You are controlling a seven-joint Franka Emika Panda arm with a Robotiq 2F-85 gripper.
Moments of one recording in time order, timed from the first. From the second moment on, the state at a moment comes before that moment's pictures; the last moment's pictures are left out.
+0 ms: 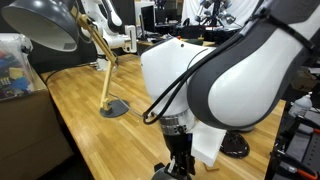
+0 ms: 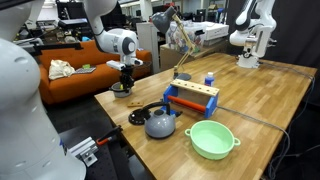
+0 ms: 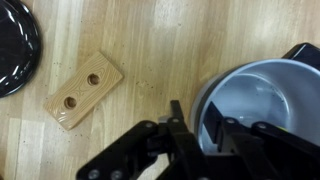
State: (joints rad) arm 0.60 0.58 0.25 -2.01 0.01 2.36 0.51
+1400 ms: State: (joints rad) arm 0.48 0.53 0.19 -1.97 0.08 2.36 0.51
